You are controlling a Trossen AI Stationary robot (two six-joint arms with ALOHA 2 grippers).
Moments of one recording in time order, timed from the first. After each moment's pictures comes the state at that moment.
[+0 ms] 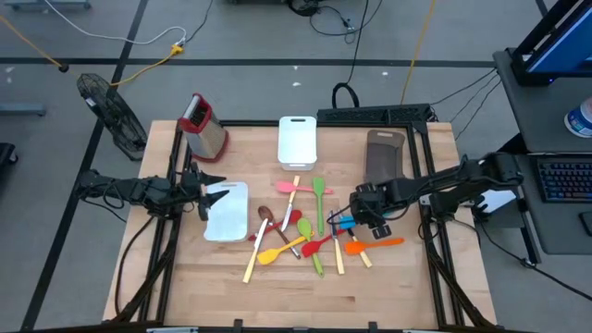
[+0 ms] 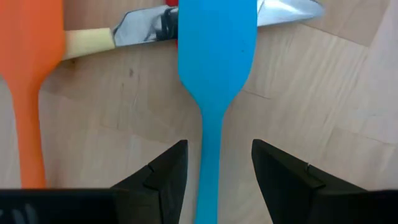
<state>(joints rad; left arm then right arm) -0.22 0.04 0.11 -0.21 -0.50 -0.14 0.07 1.40 0.69 -0.64 0.00 -0.22</state>
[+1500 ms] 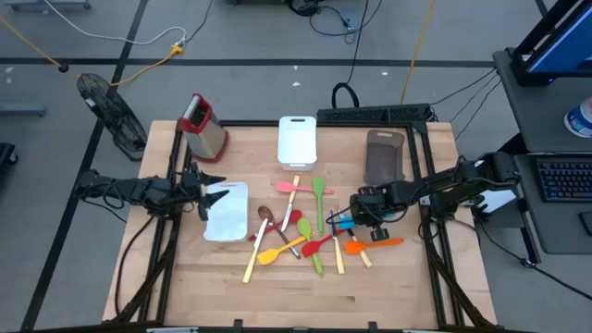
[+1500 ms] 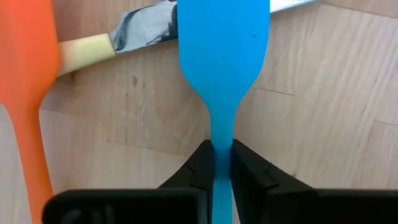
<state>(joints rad) -0.22 0.04 0.11 -0.21 -0.50 -0.14 0.07 1.43 0.63 -0.54 -0.03 -0.11</state>
